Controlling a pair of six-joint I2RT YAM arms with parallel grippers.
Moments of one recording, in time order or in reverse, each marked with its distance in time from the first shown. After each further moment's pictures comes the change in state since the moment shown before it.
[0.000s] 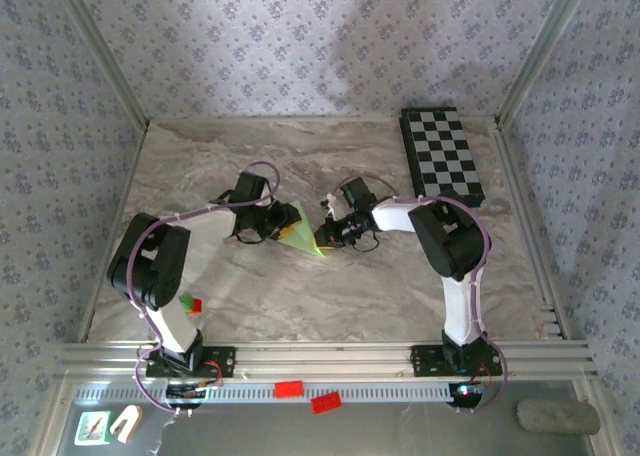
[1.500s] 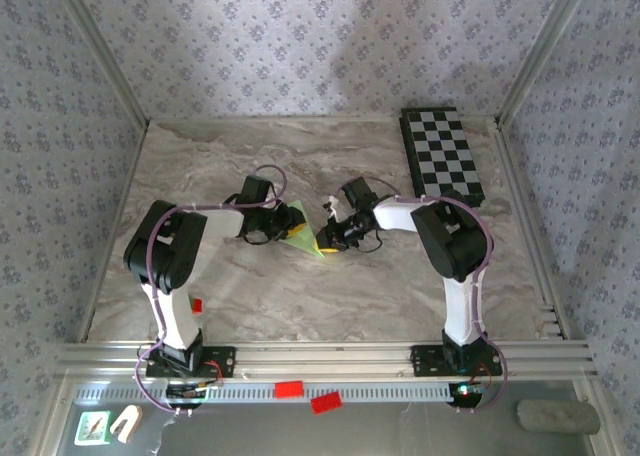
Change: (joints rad) left arm -0.003 0.130 -0.001 0.161 0.060 -0.013; right arm -0.006 -0.019 0.005 -0.101 -0.021 0.007
